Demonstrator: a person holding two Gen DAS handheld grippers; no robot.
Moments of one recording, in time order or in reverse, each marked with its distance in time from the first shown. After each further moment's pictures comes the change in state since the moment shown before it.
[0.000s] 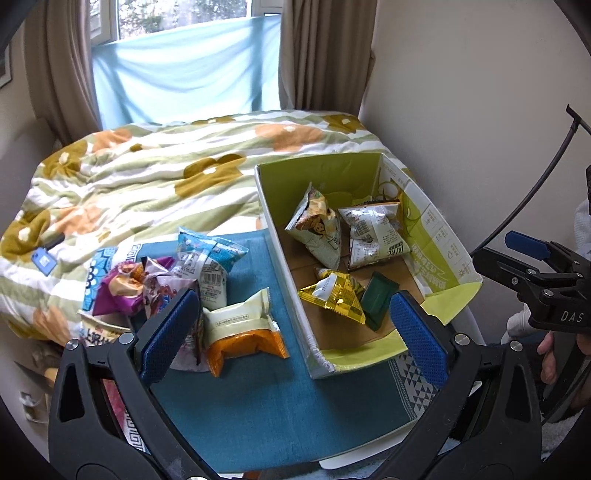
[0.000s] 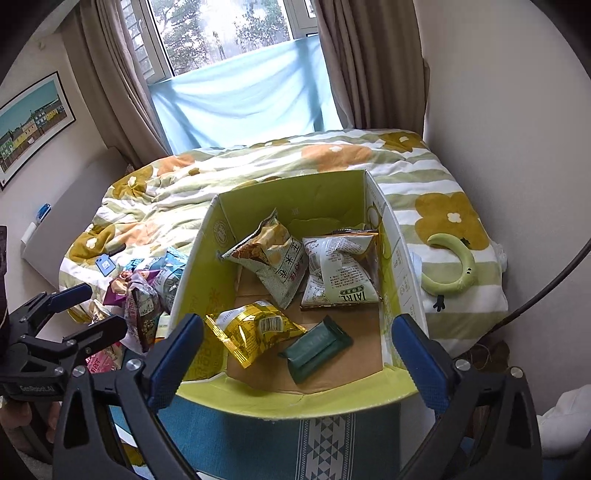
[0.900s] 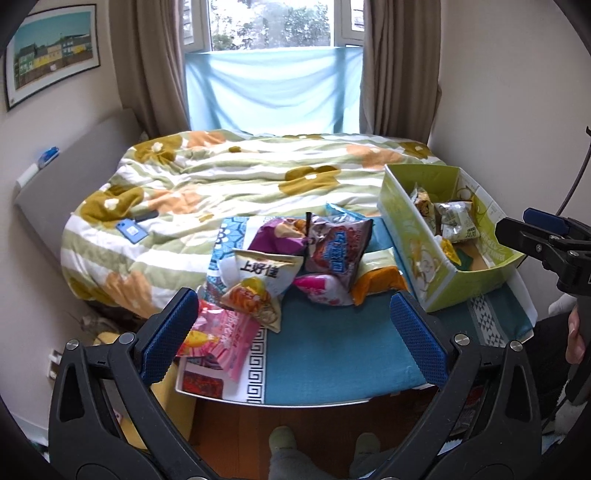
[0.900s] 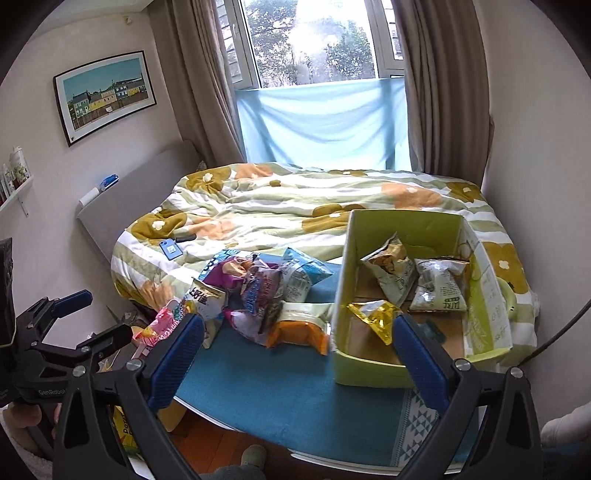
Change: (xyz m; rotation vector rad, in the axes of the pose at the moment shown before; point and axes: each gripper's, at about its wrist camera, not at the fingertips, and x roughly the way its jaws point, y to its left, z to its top) left arm -0.141 0.155 -0.116 -0.102 -0.105 0.233; right arm -0.066 0.159 -0.054 -0.195 -0.111 0.160
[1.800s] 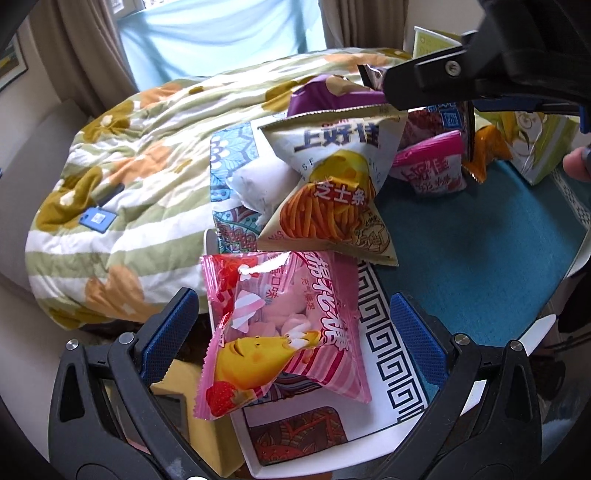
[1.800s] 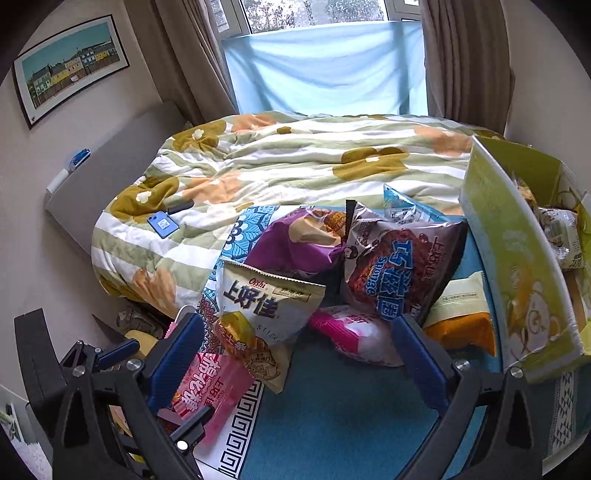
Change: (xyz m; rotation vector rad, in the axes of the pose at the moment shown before) left arm 0.201 0.097 -0.085 0.283 0.228 -0.088; right arm 0.218 0.142 -0.015 0.103 0.168 -0.045
